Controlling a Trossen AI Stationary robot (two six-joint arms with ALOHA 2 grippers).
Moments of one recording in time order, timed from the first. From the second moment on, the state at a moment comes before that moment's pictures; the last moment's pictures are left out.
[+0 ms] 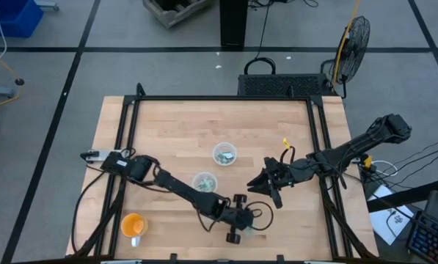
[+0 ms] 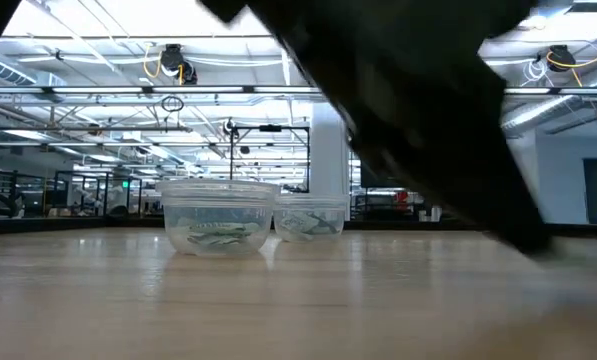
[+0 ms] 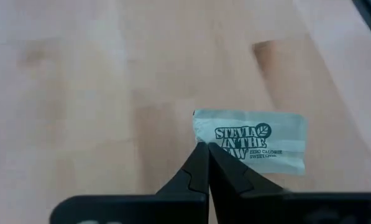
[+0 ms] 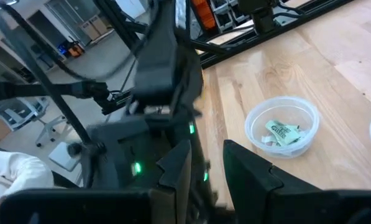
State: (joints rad) left arm -0.41 2.35 1.77 -0.26 -0.11 -0.13; right arm 0.42 1.14 0.71 0.13 0.18 0.62
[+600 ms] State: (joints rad) left arm -0.56 1.97 1.72 -1.21 -0.44 -0.36; right arm 0.42 1.14 0.64 0.22 0.18 0.68
